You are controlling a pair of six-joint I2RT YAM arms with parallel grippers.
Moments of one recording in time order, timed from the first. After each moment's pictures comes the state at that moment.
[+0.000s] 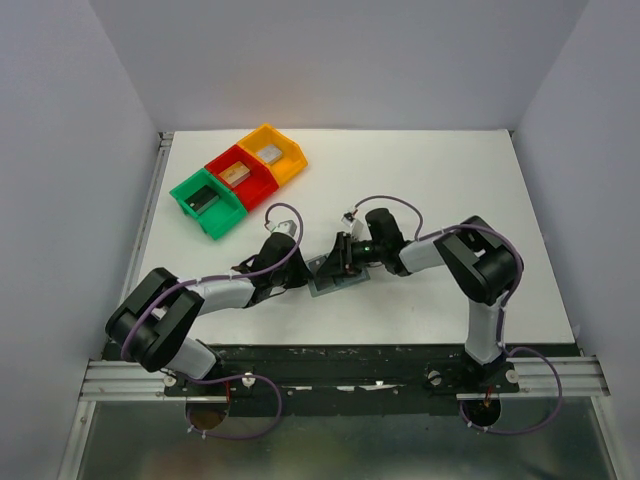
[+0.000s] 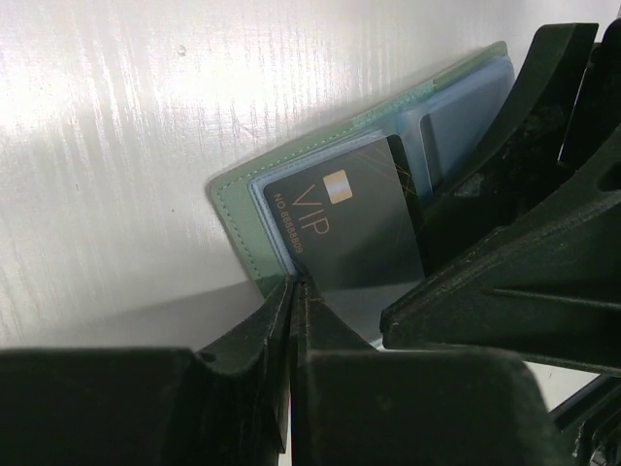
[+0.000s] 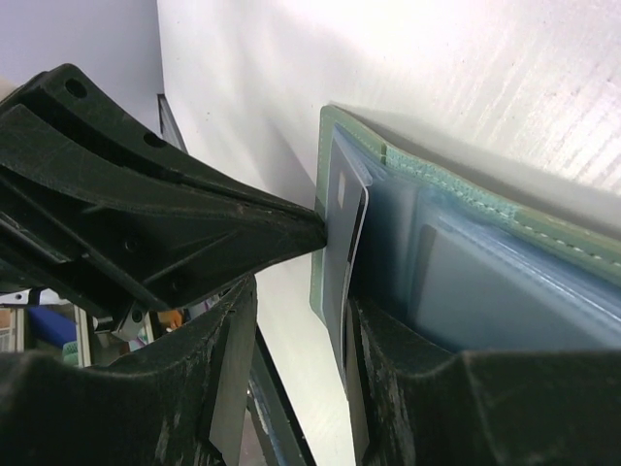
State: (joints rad) left arm -0.65 1.46 0.52 0.22 0.04 -0.76; right arm 0.60 1.96 0.83 0.52 -0.80 0.84
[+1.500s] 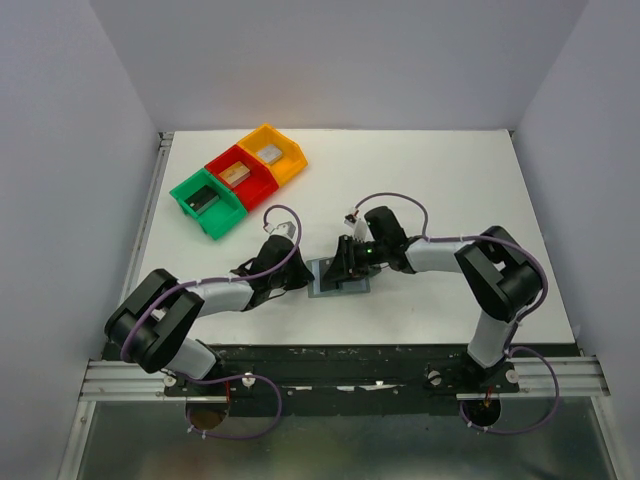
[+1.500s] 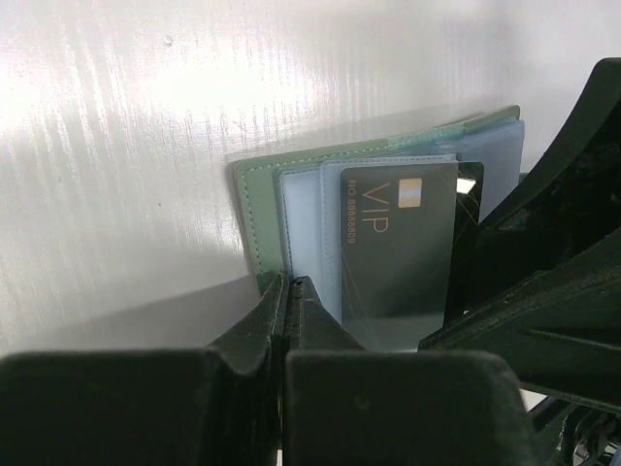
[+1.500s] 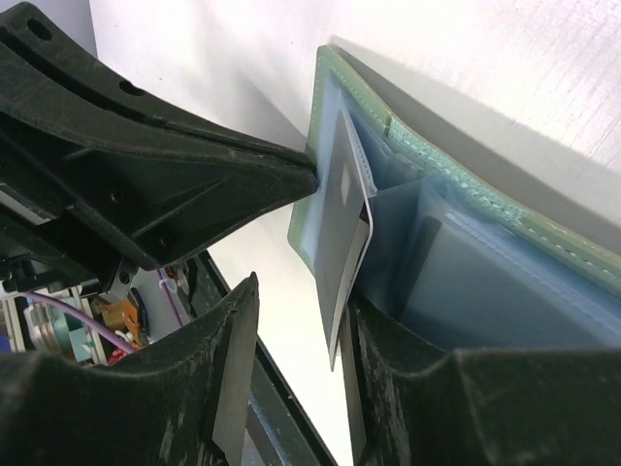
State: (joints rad) left arm -0.65 1.45 0.48 0.28 0.05 -0.78; right arm 0.62 1.81 0.85 0.20 -0.69 0.69
